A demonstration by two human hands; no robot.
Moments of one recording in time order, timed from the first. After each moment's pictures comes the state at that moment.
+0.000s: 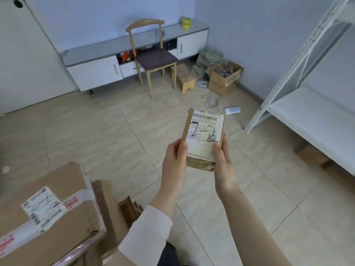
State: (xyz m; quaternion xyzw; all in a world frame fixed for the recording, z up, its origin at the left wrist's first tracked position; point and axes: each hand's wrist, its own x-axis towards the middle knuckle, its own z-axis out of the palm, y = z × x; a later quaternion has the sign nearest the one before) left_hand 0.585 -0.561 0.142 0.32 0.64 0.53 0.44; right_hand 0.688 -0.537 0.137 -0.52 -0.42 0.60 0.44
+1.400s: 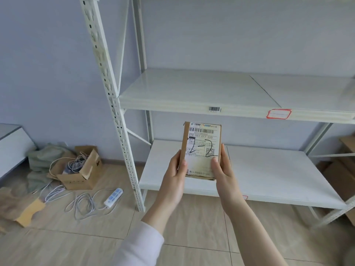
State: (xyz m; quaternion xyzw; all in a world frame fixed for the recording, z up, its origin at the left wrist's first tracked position) left_hand 1.074 -0.113 0.216 0.67 0.27 0.33 0.61; right_hand 1.173 -0.193 0.221 -0.61 -0.30 0.27 0.69
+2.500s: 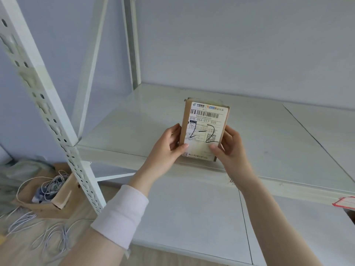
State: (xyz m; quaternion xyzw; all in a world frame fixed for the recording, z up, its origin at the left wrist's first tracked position) left_hand 1.295 0.207 0.254 0.71 0.23 0.31 0.58; right_hand 1.437 0.089 0.253 -0.58 -0.42 0.22 0.66
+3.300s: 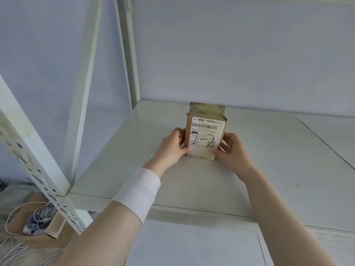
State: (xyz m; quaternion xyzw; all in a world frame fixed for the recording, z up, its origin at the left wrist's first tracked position) left_hand 1.362 0.333 0.271 0.81 0.31 0.23 0.44; right_hand 1.500 0.207 0.256 -0.64 -0.34 0.24 0.64
